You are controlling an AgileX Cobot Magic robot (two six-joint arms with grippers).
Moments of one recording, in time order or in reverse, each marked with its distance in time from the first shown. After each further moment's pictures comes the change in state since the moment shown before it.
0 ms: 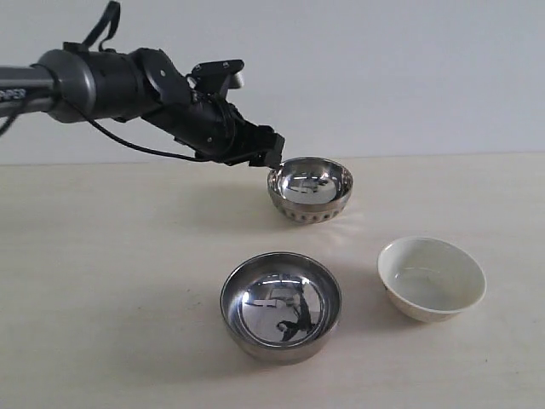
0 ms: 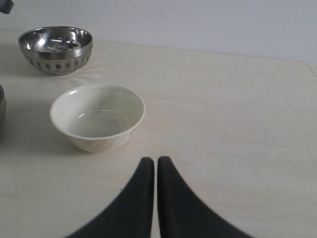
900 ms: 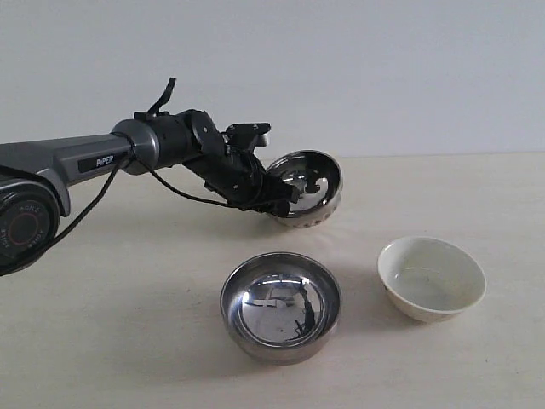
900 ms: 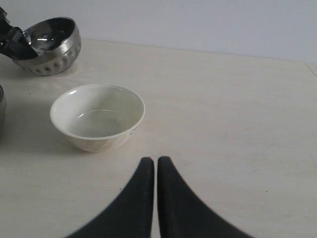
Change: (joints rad) left arm 0.000 0.325 -0.306 -0.012 0.139 0.018; right arm 0.000 0.000 0.000 0.000 0.000 0.000
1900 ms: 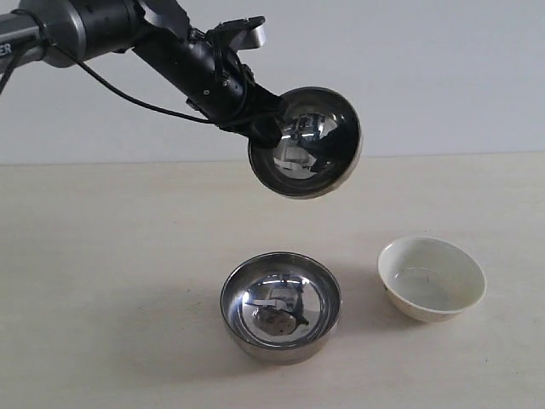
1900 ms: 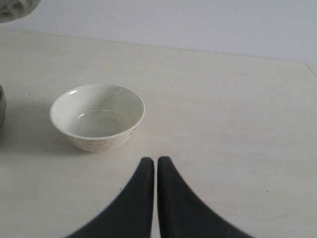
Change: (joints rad) left arm -0.002 -0.349 0.047 0.006 0.309 0.054; right arm 0.000 0.000 0.000 0.000 0.000 0.000
